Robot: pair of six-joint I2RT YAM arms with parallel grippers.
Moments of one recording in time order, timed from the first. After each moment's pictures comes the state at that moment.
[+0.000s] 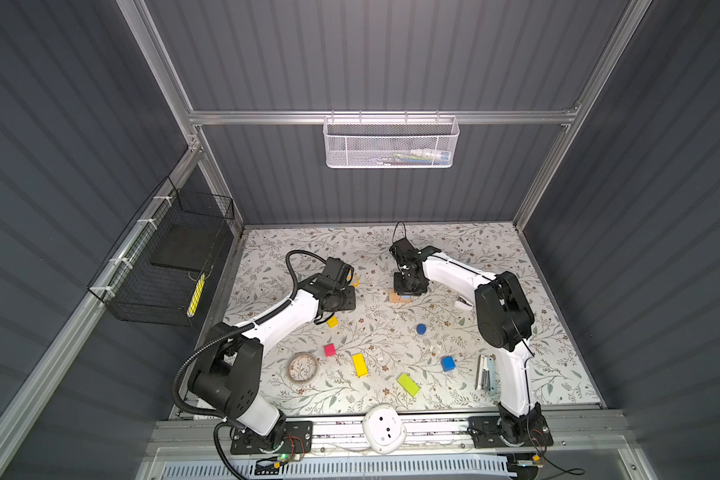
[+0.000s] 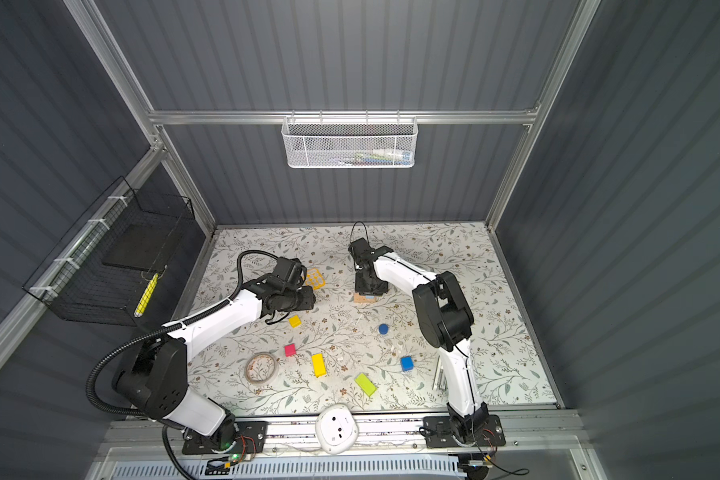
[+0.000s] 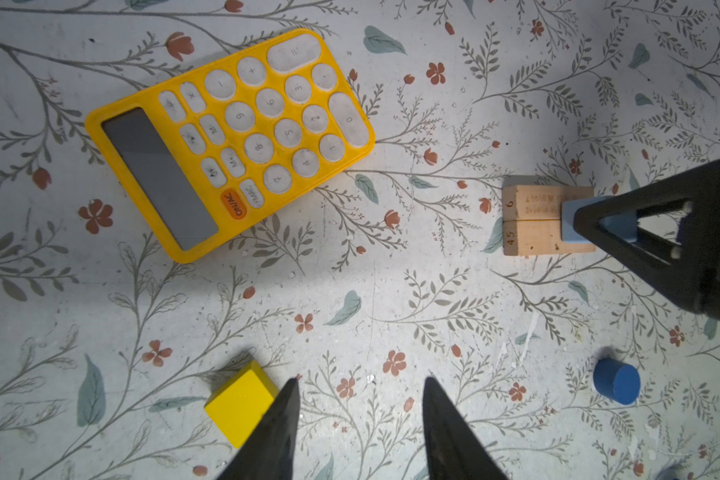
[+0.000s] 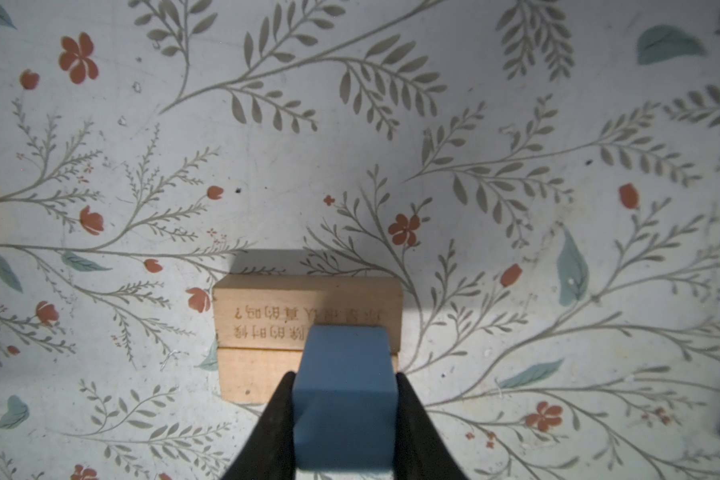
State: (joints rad) left arm -0.53 1.57 1.06 -0.49 -0.02 -0.48; right arm 0.56 2.14 1.68 -0.84 0.09 0.55
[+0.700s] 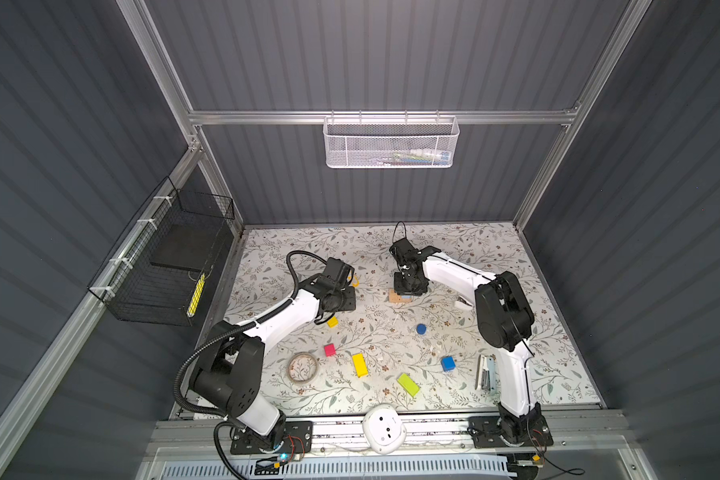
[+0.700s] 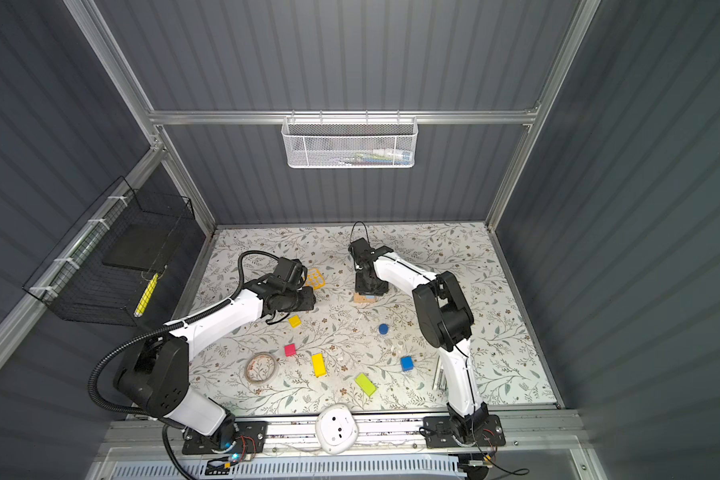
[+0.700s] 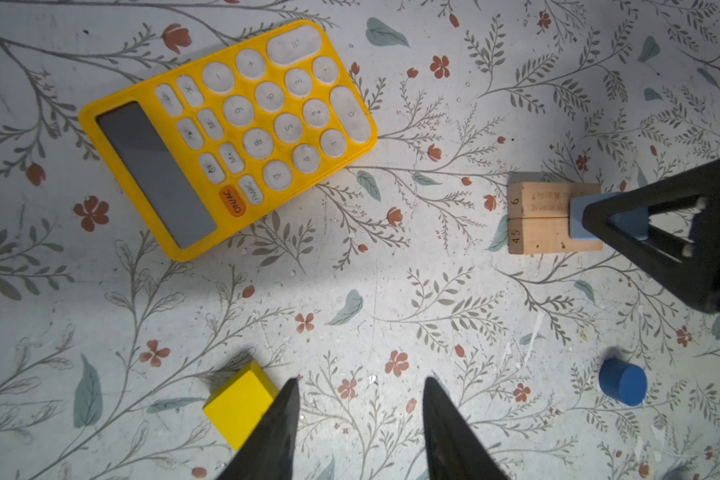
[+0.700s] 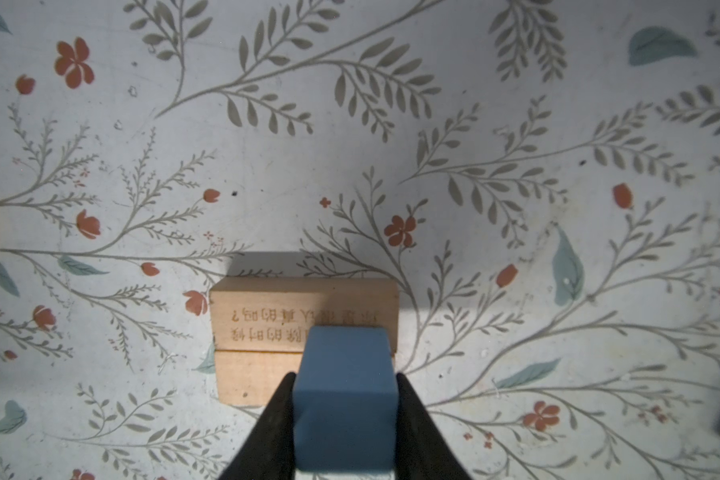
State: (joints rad) left arm -0.53 1.58 1.06 -0.49 -0.02 -0.48; right arm 0.56 2.14 1.68 -0.84 0.09 0.56
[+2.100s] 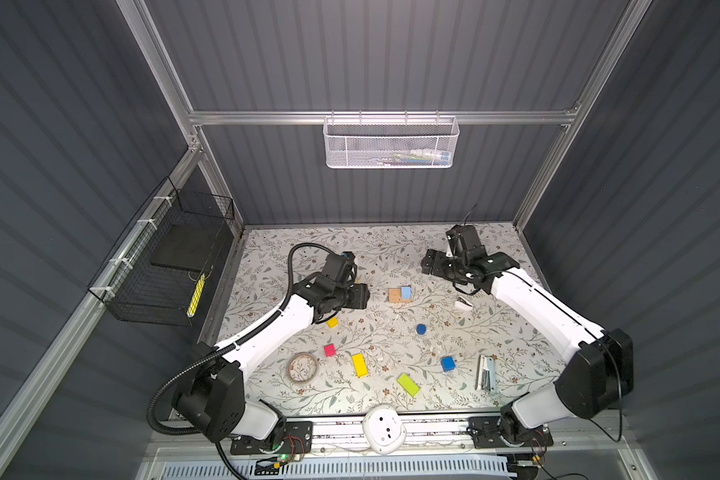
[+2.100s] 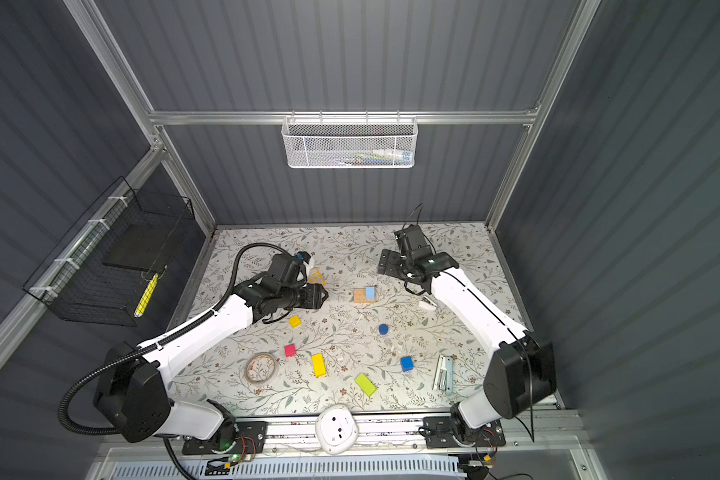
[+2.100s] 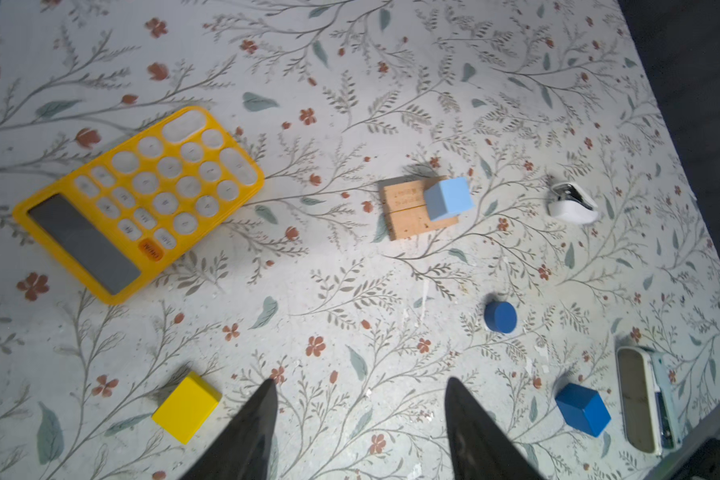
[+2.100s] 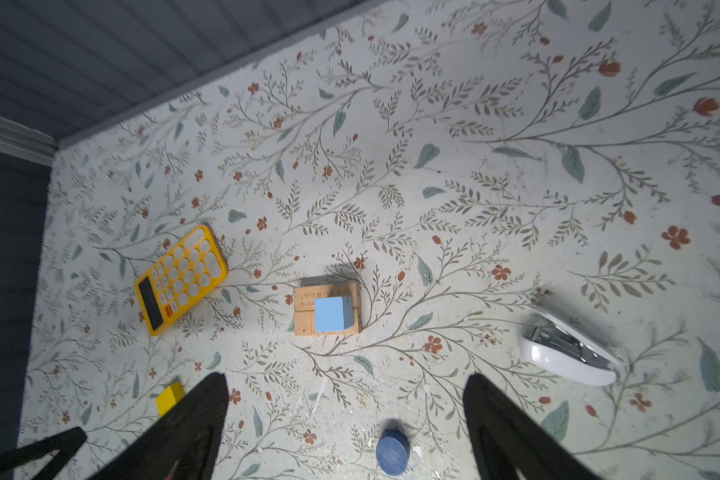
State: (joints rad) left arm -0.65 1.46 1.15 -0.51 0.07 -0.36; right arm 0.41 1.47 1.30 -0.61 0.06 0.60
